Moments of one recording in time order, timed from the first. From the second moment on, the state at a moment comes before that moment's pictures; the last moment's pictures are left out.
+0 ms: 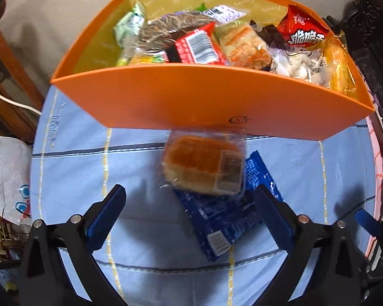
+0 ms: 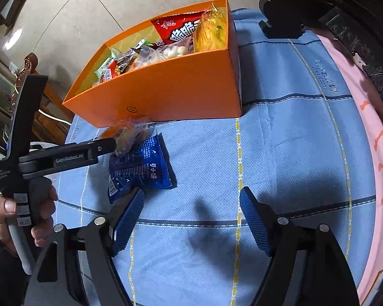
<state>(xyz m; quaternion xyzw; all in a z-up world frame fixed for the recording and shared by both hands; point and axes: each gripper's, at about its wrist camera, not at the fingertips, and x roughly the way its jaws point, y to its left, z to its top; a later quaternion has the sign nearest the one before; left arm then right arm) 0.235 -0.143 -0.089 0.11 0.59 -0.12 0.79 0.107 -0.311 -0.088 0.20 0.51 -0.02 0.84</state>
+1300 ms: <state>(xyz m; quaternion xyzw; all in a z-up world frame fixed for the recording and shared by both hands) 0.231 -0.024 -0.070 0.03 0.58 -0.06 0.81 0.184 -0.195 -0.092 0.01 0.54 0.07 0.84</state>
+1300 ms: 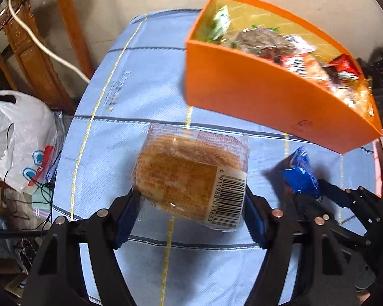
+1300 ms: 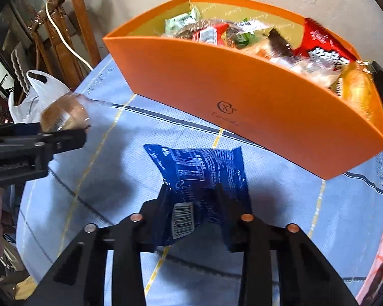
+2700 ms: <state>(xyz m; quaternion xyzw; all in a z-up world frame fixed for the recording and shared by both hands) 0.210 -0.051 -0.058 0.06 0.59 -0.10 0.80 0.147 -0.260 -0.077 0.09 0.53 0.05 0.84</state>
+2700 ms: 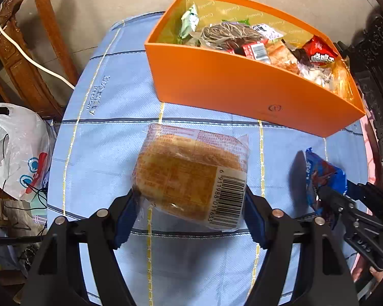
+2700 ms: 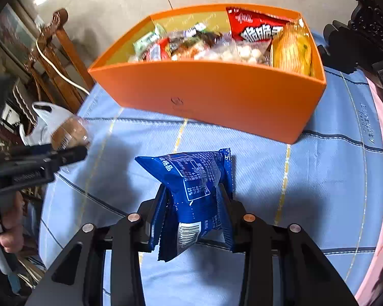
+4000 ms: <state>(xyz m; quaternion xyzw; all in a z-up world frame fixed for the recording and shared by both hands) 0.211 -0.066 -0.030 0.06 0.56 -0.12 0.81 0.125 -0.266 -0.016 0.07 0.47 0.04 0.88</state>
